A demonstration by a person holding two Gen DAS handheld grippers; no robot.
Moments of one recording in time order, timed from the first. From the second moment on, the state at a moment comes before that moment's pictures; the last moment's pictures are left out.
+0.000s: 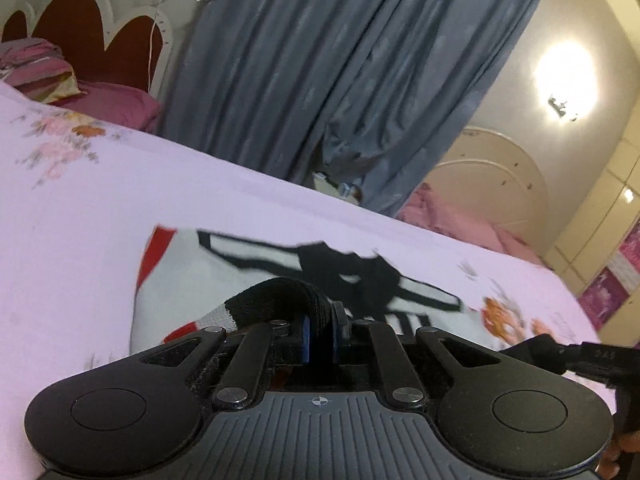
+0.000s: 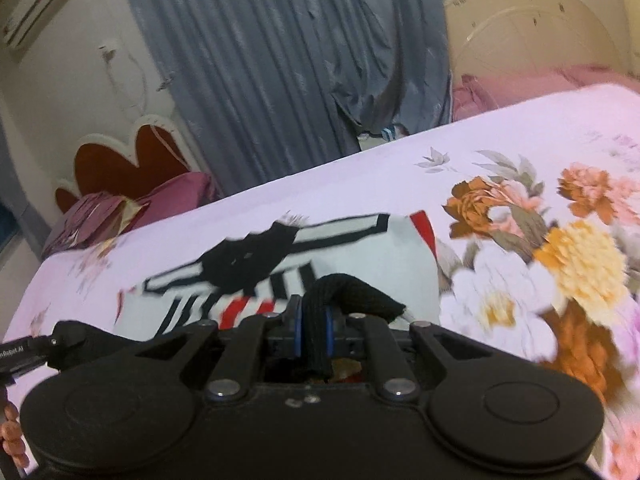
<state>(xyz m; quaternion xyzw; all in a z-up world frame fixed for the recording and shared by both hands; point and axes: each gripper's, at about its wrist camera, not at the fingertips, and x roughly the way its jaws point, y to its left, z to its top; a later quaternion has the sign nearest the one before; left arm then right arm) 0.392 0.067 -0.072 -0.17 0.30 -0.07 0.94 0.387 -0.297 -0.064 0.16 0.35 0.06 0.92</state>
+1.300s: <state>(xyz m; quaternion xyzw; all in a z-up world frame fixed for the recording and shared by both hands) 0.494 0.045 -0.117 -0.11 0.34 -0.03 0.93 0.524 -0.268 -0.117 0.06 0.37 0.08 0.93</state>
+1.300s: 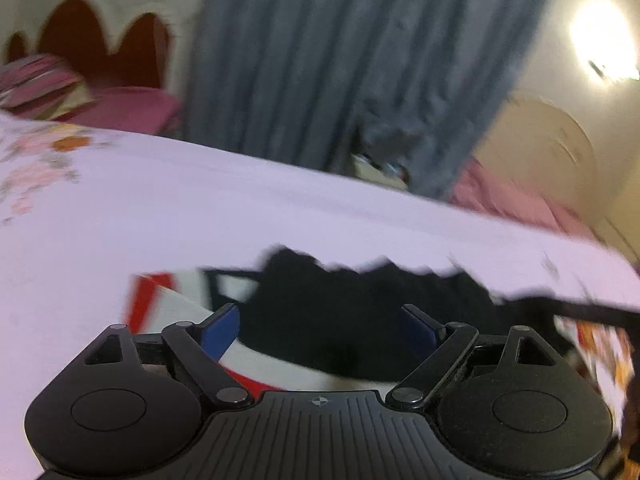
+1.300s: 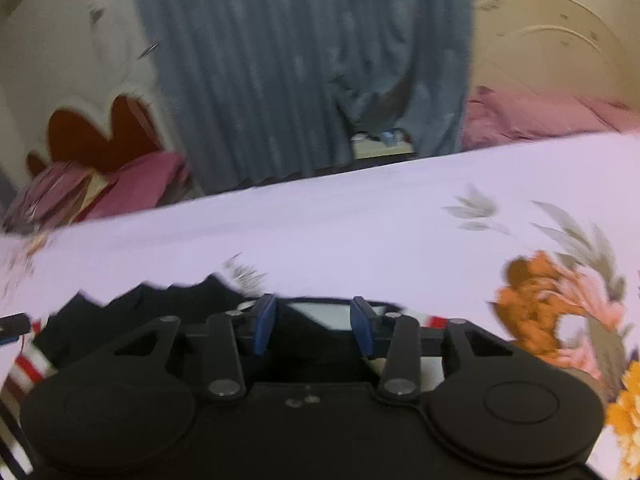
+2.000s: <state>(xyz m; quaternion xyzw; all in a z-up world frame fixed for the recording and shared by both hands) 0.442 0.044 -0.137 -0.06 0.35 0.00 0.94 0.476 -0.263 -0.109 -0.01 0.36 0.08 0.93</state>
